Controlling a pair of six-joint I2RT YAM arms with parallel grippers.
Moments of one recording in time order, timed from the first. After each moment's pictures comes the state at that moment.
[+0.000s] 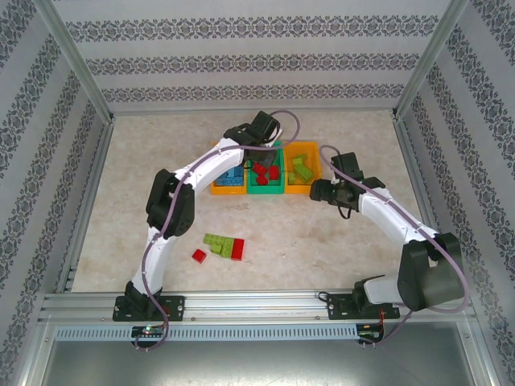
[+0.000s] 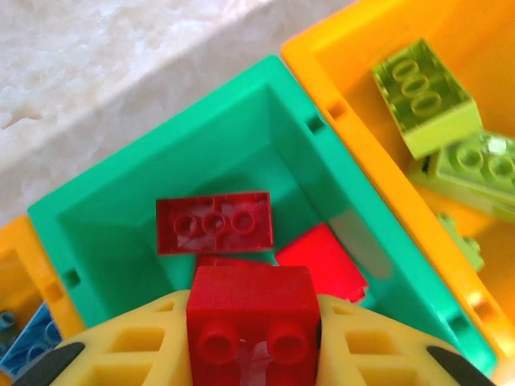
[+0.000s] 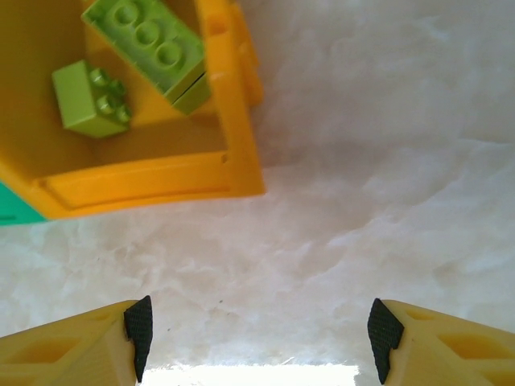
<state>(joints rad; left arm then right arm) -0.58 2.26 2.05 -0.77 -0.08 -0.07 0.25 1.35 0.86 -0.56 -0.04 0.44</state>
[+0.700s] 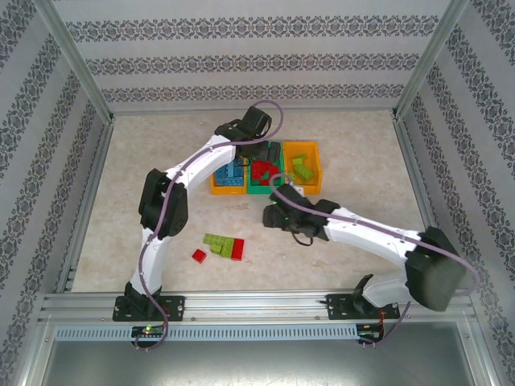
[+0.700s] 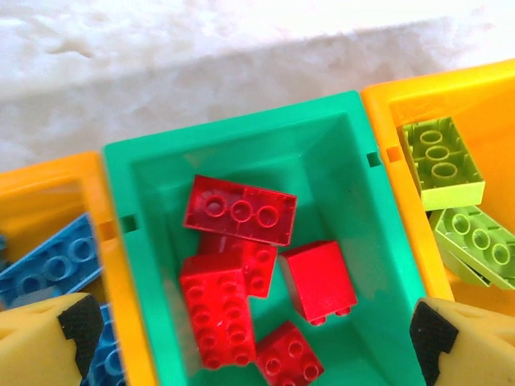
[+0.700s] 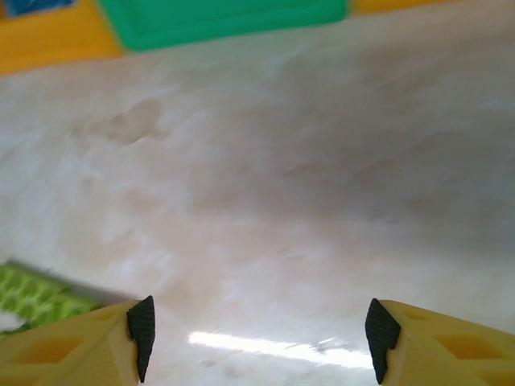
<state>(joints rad) -0.55 2.16 1.98 -0.76 -0.08 -0.38 0.88 1.41 0.90 -0.52 0.14 0.90</state>
